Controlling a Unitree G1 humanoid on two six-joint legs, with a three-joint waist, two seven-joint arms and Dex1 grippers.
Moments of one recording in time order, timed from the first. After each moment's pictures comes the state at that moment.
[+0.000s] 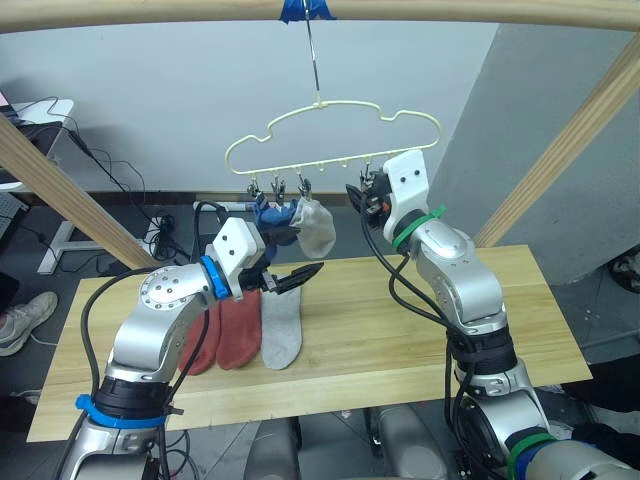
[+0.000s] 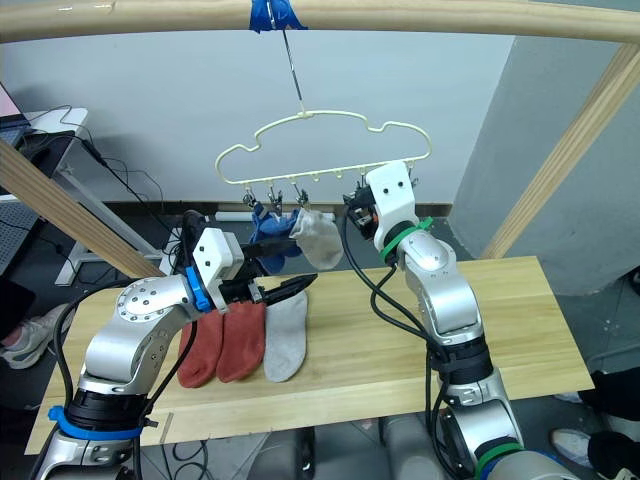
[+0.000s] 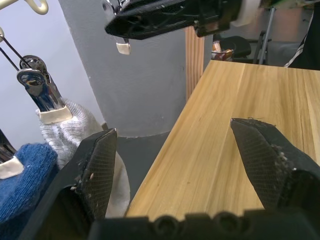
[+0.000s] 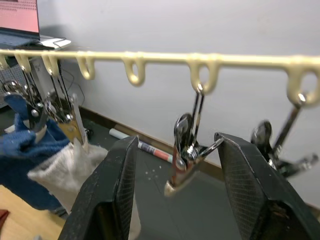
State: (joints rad) left arm -0.32 0.56 0.00 -0.19 -0.37 0.32 -0.88; right arm -0.67 -0.05 0.10 -0.11 0.03 0.59 0.28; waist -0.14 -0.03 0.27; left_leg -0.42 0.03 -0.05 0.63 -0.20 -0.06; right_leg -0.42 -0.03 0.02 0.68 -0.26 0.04
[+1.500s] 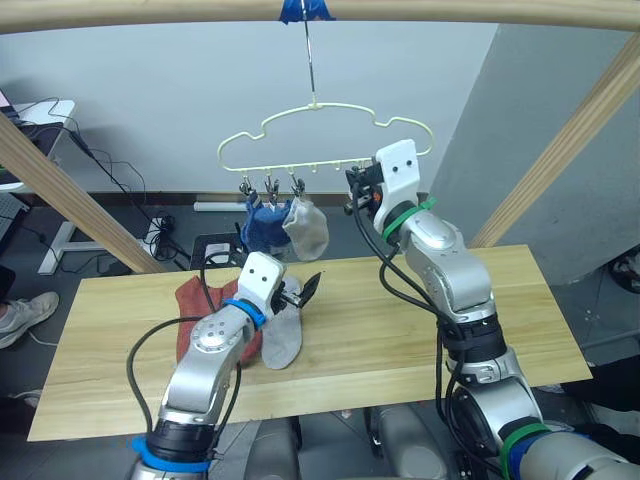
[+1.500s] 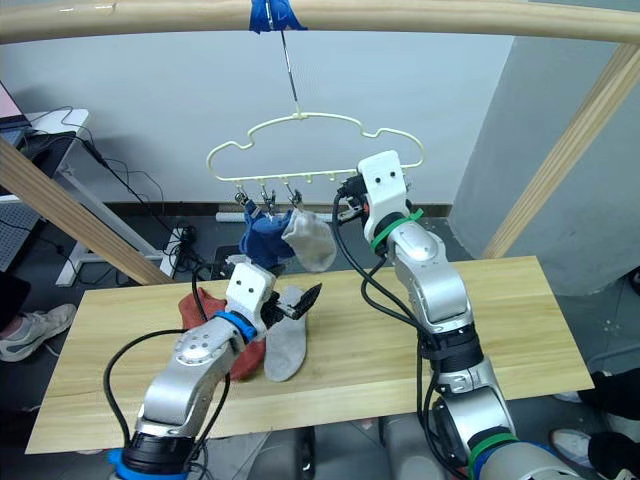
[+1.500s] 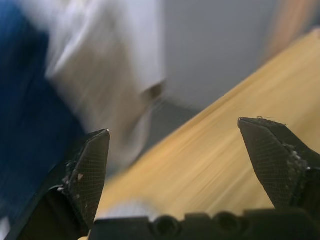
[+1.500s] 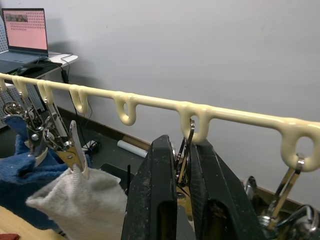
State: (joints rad) left arm -0.14 0.26 -0.05 -0.15 -0.13 0.42 -0.32; right arm -0.72 -0.02 0.10 -0.04 0.07 0.56 0.24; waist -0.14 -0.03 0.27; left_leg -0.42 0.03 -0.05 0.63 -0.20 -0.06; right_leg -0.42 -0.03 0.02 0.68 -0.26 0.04
